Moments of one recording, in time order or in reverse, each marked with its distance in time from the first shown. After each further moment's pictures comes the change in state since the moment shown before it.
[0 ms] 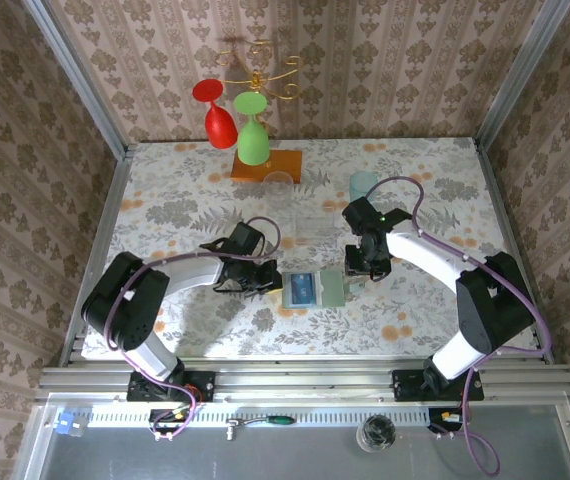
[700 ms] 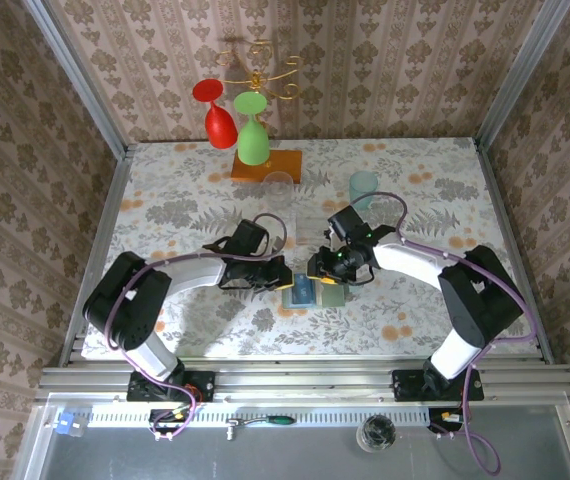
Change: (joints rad) left arm -0.030 0.016 0.005 0.138 0.103 -0.023; right arm 0.072 0.065 -0.115 0.433 -0.388 0.210
